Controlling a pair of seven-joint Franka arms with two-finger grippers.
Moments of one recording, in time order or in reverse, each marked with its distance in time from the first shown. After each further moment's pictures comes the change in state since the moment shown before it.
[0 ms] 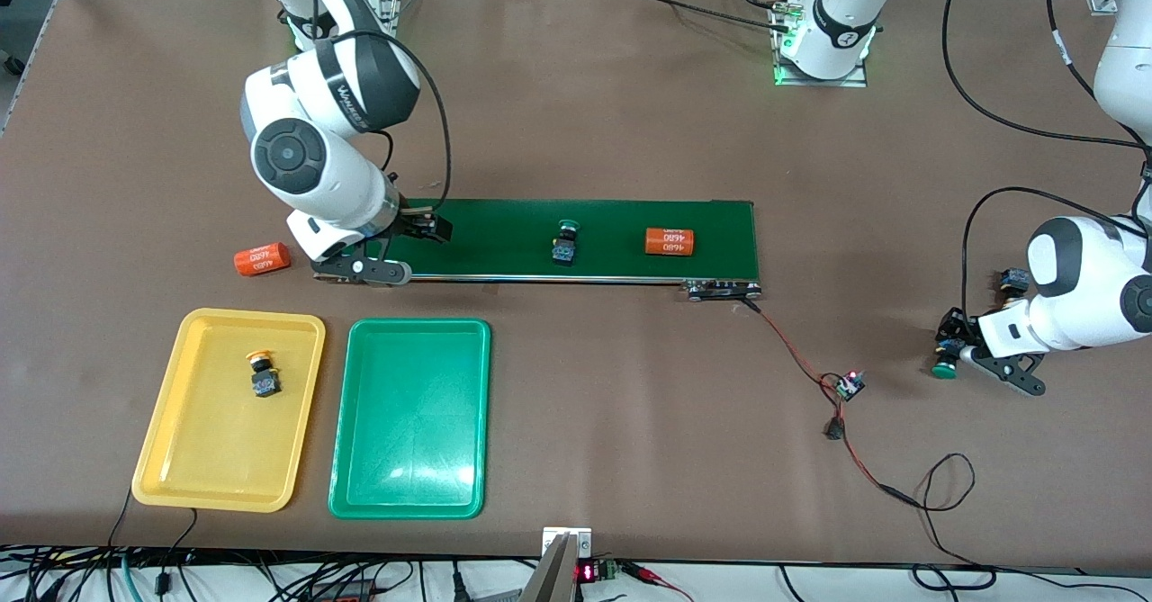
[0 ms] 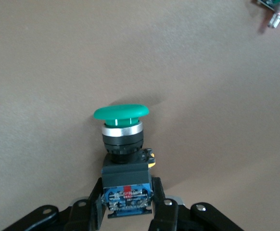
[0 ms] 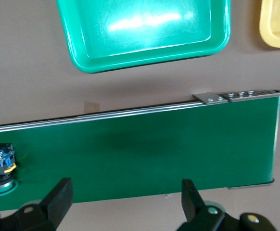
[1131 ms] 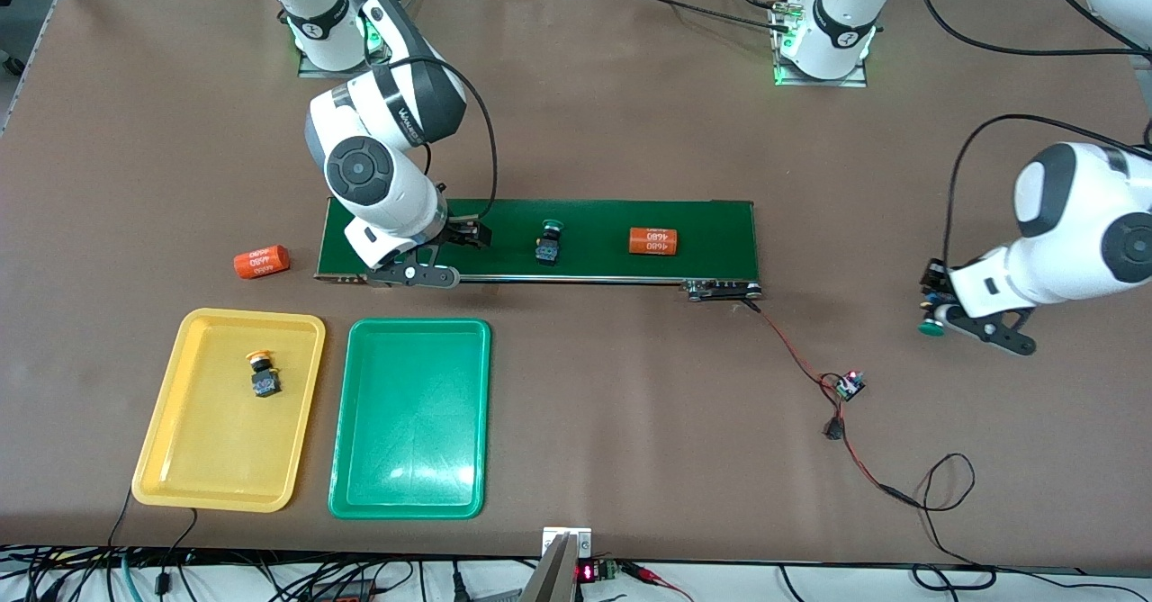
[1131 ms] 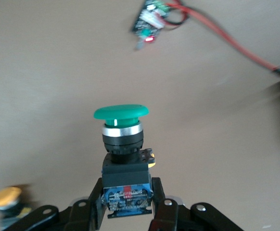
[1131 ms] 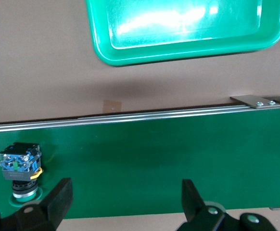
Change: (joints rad) left arm -0.120 -0.399 -0.073 -0.221 -0.152 -0.199 -0.298; right arm 0.065 0.077 0.000 -0.001 0.016 0.093 -0.007
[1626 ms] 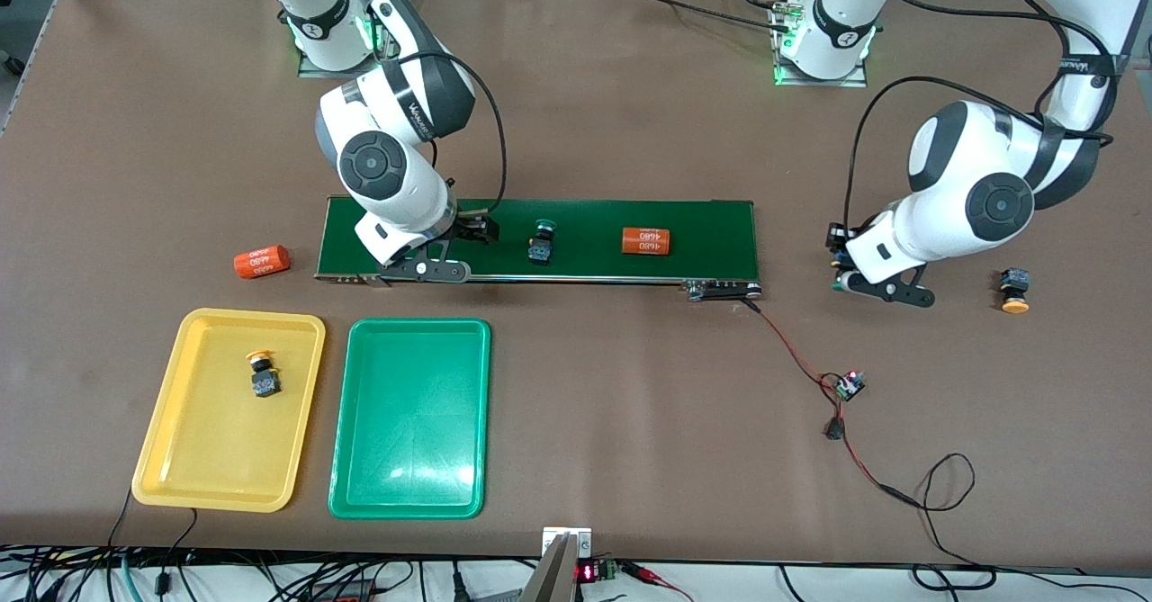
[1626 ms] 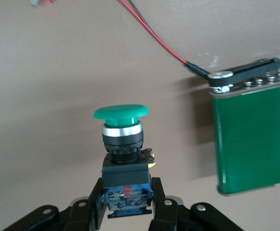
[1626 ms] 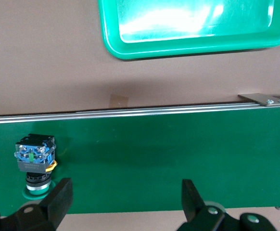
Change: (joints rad) left arm -0.138 -0.132 -0.010 -0.172 -0.198 0.000 -0.255; right arm 0.018 0.002 0.000 0.000 0.000 0.001 -0.001
